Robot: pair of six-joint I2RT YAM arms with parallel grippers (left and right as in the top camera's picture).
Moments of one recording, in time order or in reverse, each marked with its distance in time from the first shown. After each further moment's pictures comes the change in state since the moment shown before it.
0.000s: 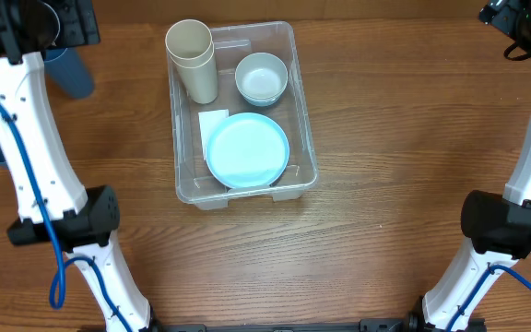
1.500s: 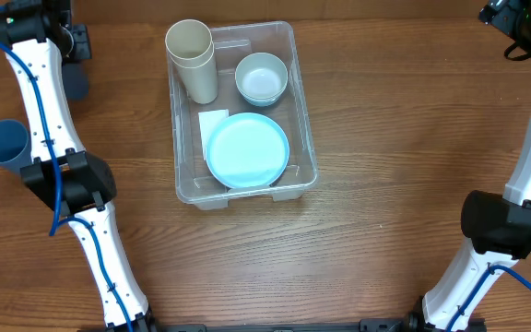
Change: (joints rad) left arm 0.109 0.435 -0.014 0.285 0.055 0.117; right arm 0.000 0.000 0.000 0.000 0.000 0.000
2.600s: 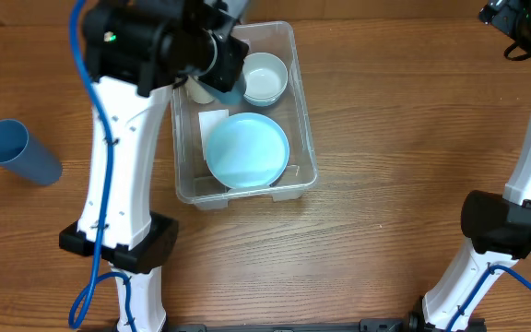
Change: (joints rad) left arm -0.630 -0.547 -0.114 -0.394 0.163 0.028; right arm 0.000 0.000 0.000 0.000 0.000 0.000
